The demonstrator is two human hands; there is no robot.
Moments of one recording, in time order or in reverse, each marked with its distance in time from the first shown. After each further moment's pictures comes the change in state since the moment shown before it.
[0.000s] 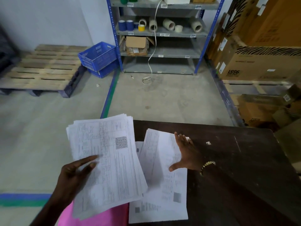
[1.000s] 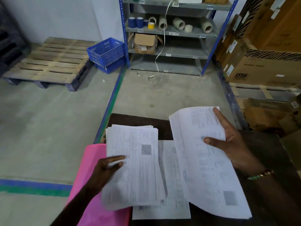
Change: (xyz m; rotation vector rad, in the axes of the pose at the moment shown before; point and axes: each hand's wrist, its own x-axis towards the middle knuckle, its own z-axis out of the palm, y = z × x) left_hand 0.004 -0.035 0.053 -0.023 -0.200 -0.091; right_hand -0.106 -0.032 -0.120 0.982 0.339 -0.154
